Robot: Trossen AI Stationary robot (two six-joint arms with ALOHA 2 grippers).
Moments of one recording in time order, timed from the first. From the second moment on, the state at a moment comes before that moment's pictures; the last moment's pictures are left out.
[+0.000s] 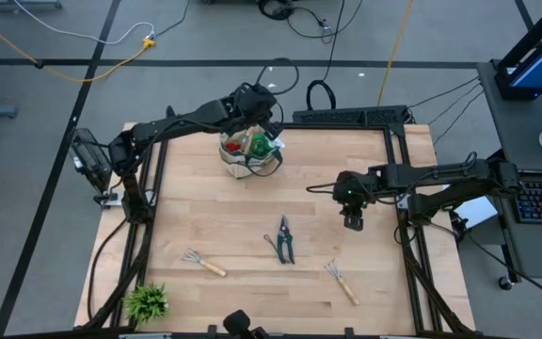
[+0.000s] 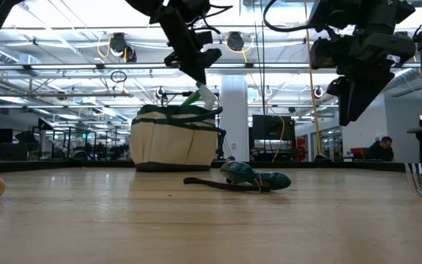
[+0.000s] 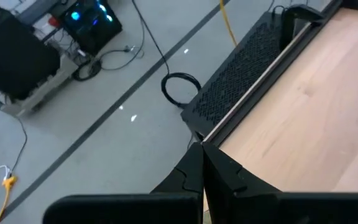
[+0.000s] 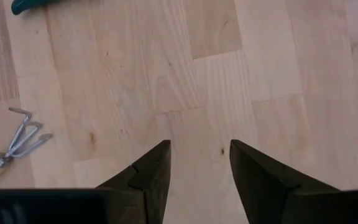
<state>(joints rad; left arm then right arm) 0.45 1.83 1.69 -0.55 -0.43 0.00 -0.07 1.16 0.78 -0.78 -0.08 0.15</state>
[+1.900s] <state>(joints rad) 0.07 1.49 1.69 -0.92 -0.34 -0.35 -0.07 1.16 0.78 -0.77 -0.08 0.19</state>
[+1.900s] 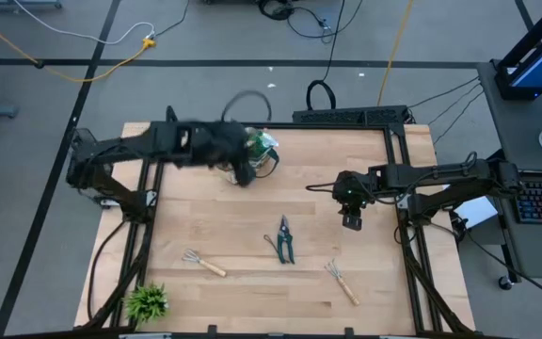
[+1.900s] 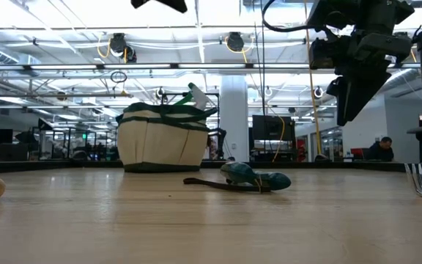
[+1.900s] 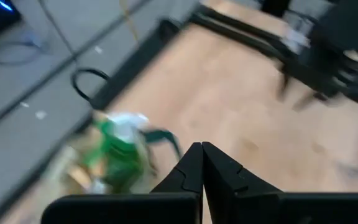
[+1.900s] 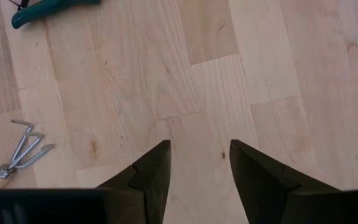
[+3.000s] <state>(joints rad) -0.49 1.68 1.69 -1.44 -0.26 -1.12 -0.07 1.16 0.78 -0.76 -0.08 0.19</state>
